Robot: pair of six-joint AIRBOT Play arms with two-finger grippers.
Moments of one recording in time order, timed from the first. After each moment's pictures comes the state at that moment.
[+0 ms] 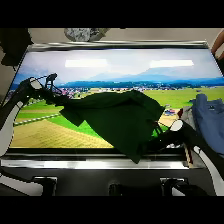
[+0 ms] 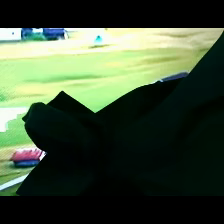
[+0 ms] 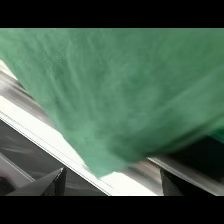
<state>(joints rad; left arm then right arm) 0.03 -1.71 1.48 1.26 -1.16 -1.39 0.05 -1.22 0.58 -0.94 1.26 1.13</state>
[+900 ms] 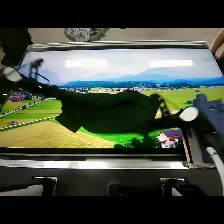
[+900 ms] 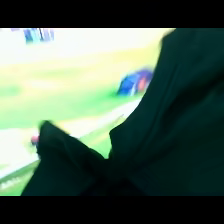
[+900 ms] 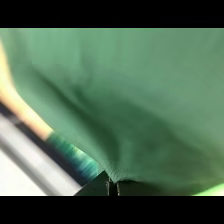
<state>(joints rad) 0.05 -1.45 1.52 1.23 -1.24 -1.37 0.07 -1.05 0.86 -0.97 1.11 0.94</state>
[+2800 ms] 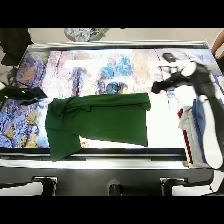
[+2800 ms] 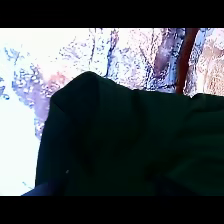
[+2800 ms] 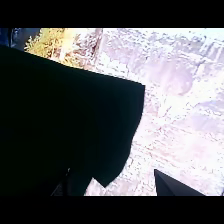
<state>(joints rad) 0.31 -1.47 1.42 1.22 -1.20 -1.50 -0.06 -1.61 1.63 -1.27 1.19 1.17</state>
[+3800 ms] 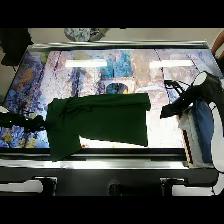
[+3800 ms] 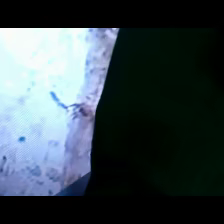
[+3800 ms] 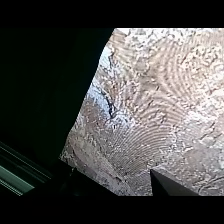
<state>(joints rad) 0.49 -1.55 1.04 1.14 -1.24 -1.29 -0.16 -1.57 1.44 -1.27 1.60 0.97</state>
